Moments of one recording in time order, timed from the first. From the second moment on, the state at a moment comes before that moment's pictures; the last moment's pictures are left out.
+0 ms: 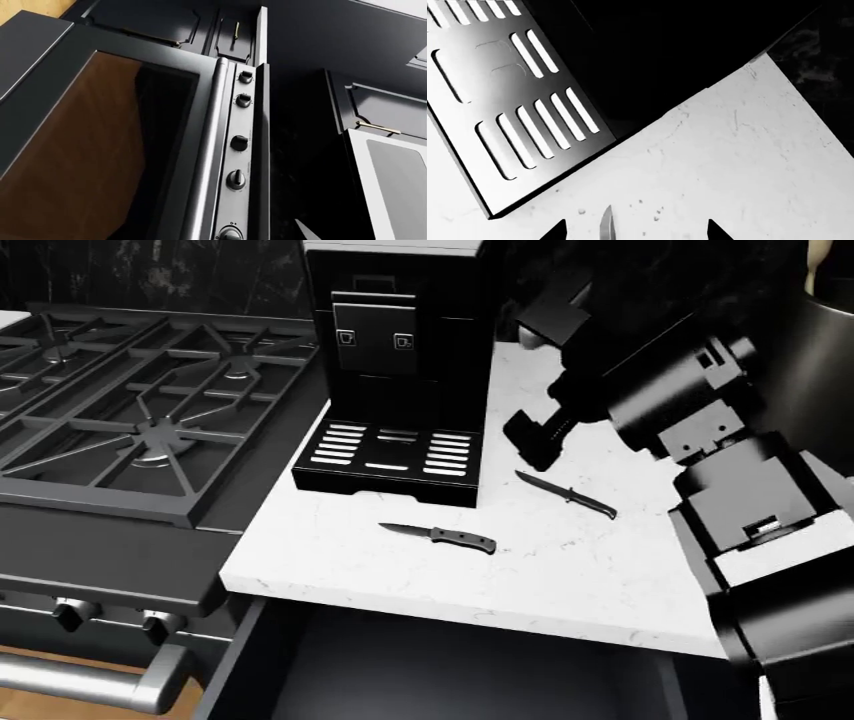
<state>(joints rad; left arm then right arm) 0.47 -0.39 0.58 -1.31 -3.09 -0.58 1.53 1.54 0.20 -0.82 0.85 -0.01 0.89 -0.85</state>
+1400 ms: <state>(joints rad) 0.41 -0.39 0.70 -1.31 -3.12 -0.54 1.51 1.45 0.49 -1.11 -0.05 0.00 1.39 -1.15</state>
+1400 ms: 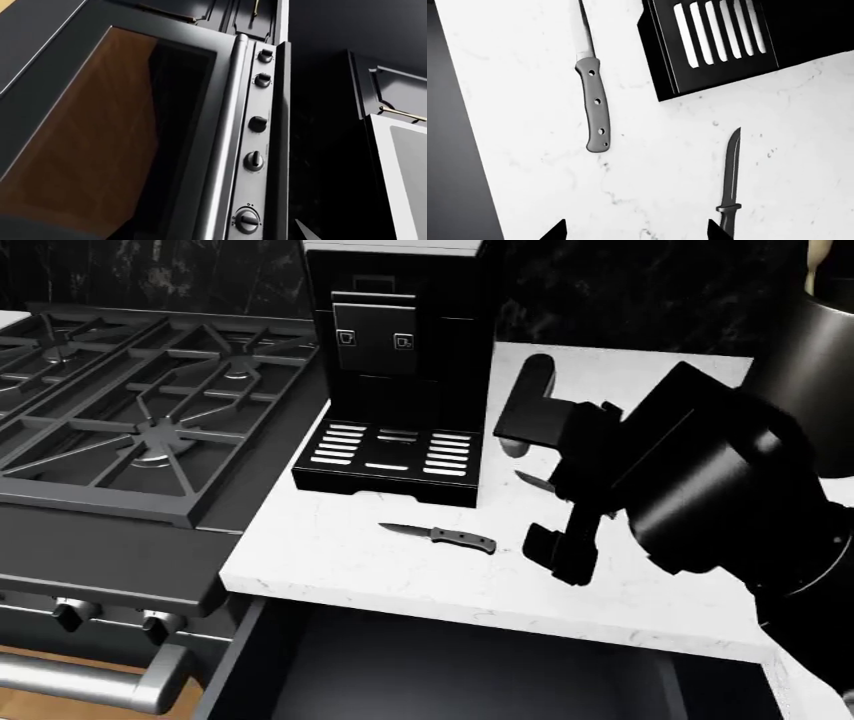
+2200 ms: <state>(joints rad) 0.40 -0.39 0.72 -1.31 -3.12 -0.52 1.50 1.34 0.37 -1.01 0.12 0.04 1.20 -1.07</state>
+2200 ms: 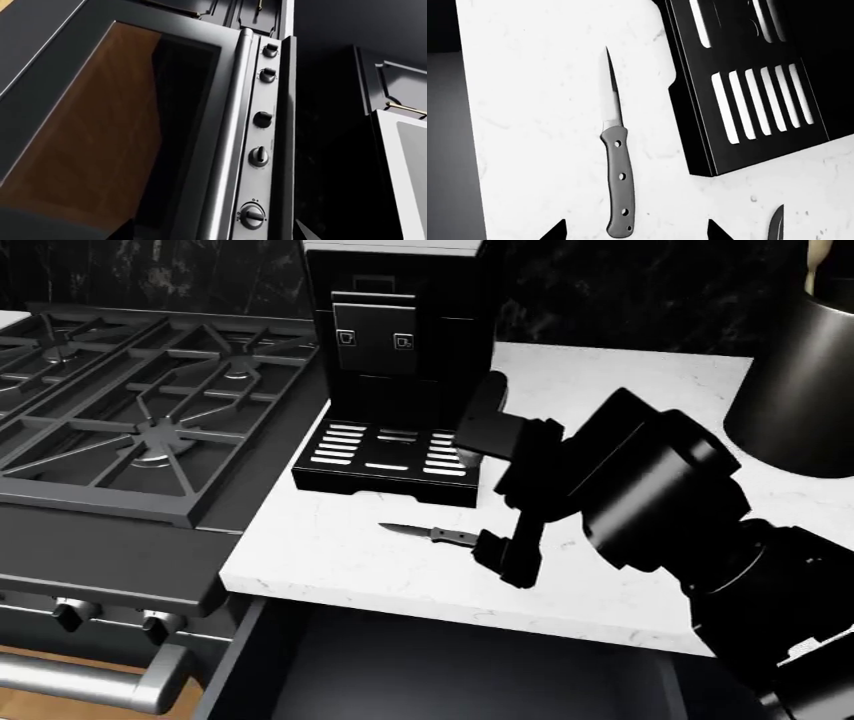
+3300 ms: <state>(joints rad) 0.38 -0.39 0.75 -1.31 -3.12 -0.51 1.51 1.30 0.30 -0.97 0.40 0.10 0.96 -1.10</state>
